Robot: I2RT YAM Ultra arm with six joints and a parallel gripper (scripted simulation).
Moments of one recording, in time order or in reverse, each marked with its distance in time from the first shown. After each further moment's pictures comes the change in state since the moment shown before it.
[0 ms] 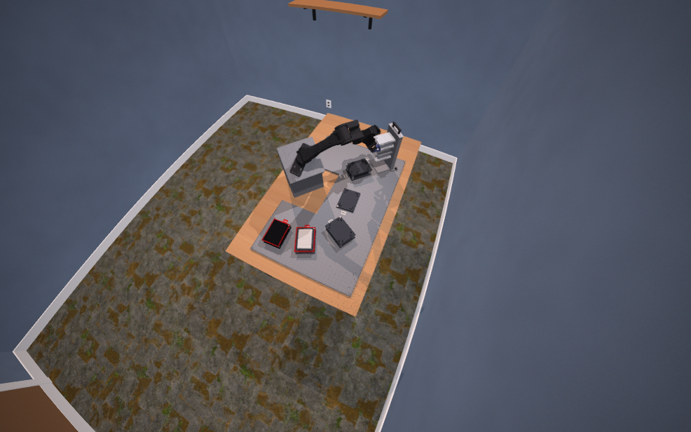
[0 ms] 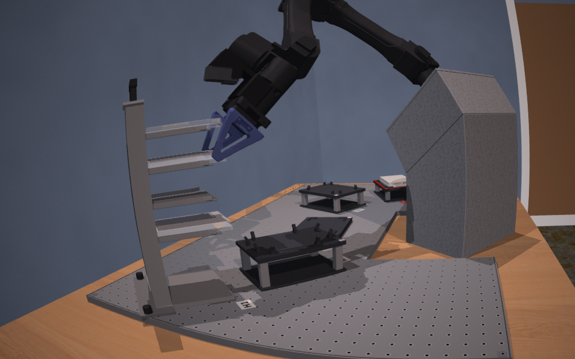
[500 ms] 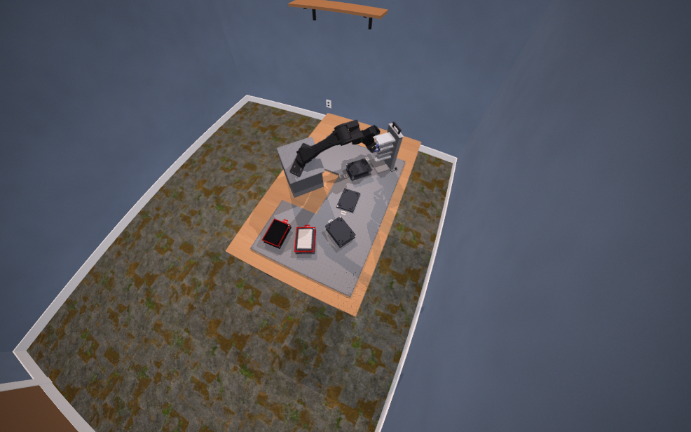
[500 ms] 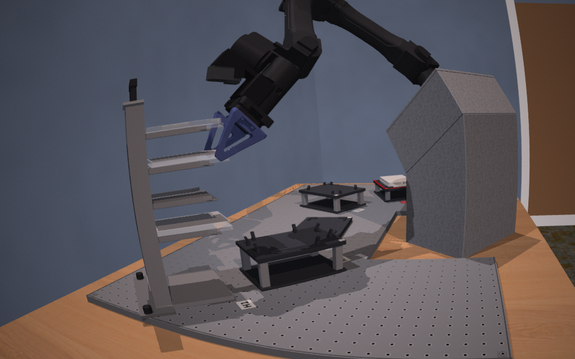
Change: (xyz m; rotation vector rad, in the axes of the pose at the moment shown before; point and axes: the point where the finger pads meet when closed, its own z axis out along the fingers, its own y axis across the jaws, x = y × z) arm 0.003 0.000 -0.003 -0.002 0.004 -0.003
